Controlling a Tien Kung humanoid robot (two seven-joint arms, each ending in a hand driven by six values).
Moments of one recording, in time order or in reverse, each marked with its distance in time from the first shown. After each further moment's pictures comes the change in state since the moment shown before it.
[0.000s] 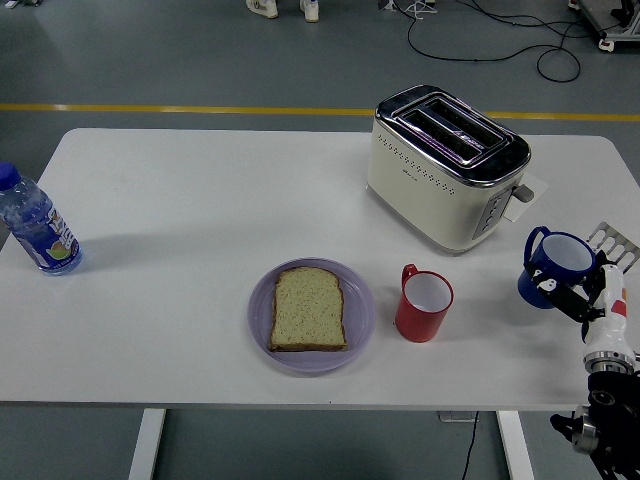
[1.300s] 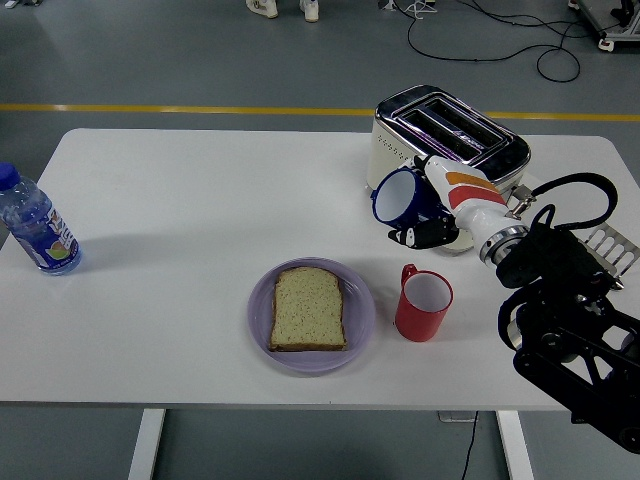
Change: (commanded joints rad) left arm 0.001 -0.001 -0.046 0.001 0.011 0.004 -0.002; right arm 0.557 -0.116 -0.516 0.403 -0.772 0.431 -0.893
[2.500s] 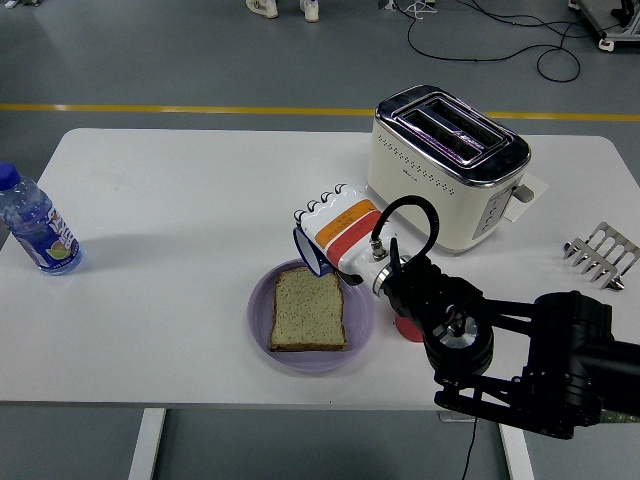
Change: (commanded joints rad) left arm 0.006 0.002 0.005 0.001 -0.011 0.004 -0.002; right arm 0.310 0.141 -0.502 -0.181 -0.397 0.119 0.000
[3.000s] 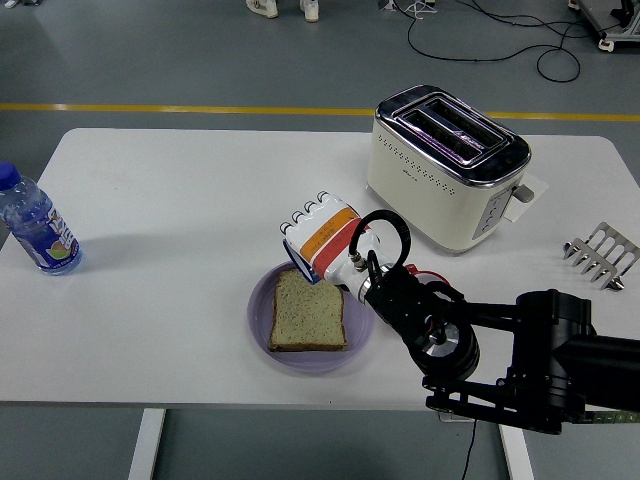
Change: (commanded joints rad) left arm 0.002 -0.001 0.017 0.002 -0.011 0.000 0.001; right arm 0.034 0.035 -0.071 -0.050 -0.029 0.012 0.000
